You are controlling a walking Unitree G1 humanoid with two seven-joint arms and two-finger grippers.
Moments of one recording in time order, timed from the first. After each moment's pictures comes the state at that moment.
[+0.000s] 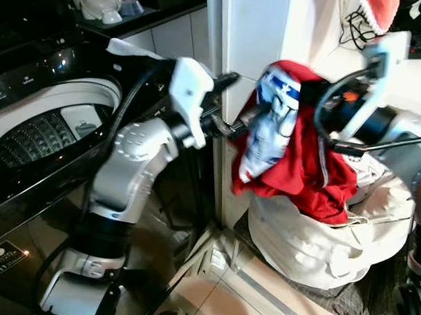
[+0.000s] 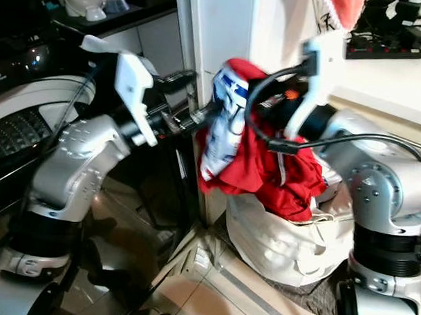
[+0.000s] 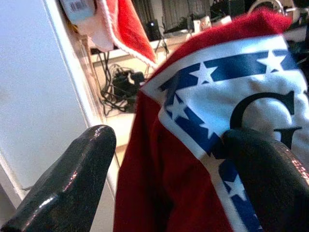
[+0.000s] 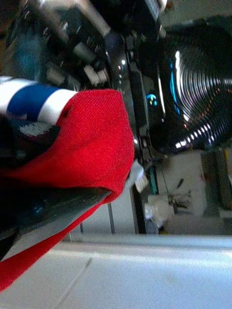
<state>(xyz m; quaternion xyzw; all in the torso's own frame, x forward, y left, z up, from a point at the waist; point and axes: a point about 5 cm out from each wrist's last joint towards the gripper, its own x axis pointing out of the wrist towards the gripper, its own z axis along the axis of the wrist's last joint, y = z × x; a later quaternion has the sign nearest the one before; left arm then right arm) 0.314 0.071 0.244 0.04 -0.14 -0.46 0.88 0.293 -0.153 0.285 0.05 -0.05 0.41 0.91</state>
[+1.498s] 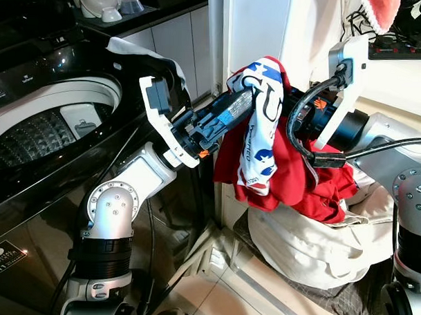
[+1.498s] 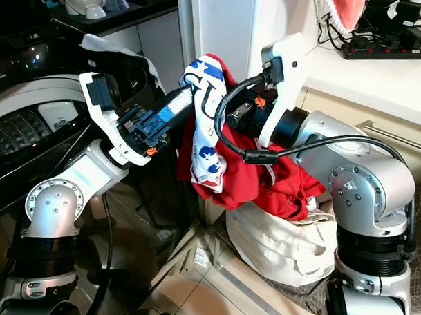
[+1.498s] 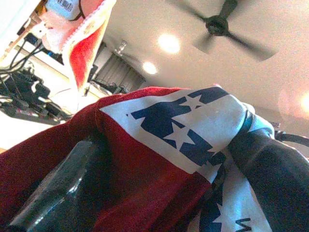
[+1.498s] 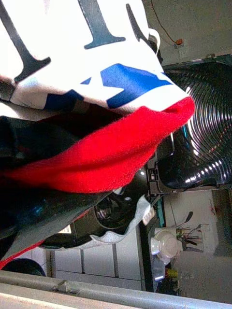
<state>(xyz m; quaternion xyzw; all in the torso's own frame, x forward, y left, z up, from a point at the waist) 0.286 0.083 0.233 -0.40 -0.07 -0.57 0.72 0.285 -0.126 0.283 0.05 -0.03 0.46 0.88</state>
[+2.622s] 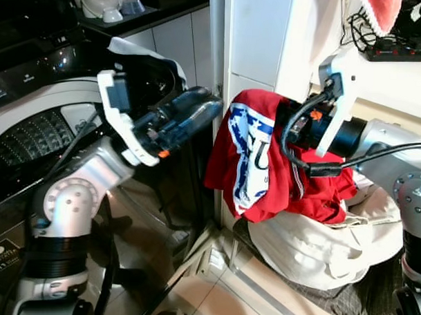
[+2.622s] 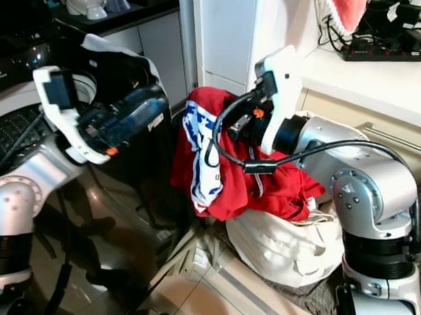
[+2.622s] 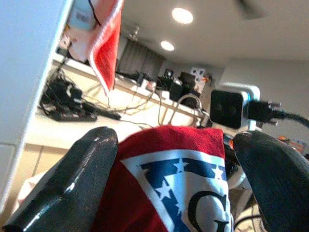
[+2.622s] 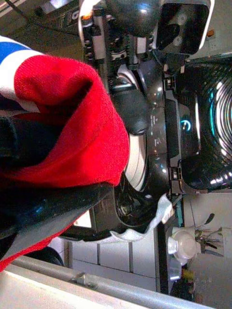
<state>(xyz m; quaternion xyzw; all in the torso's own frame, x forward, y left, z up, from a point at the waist) 0.287 0.129 0.232 -0.27 -0.08 -0.56 0.78 0.285 -0.129 0.272 0.01 0.00 0.46 0.89</state>
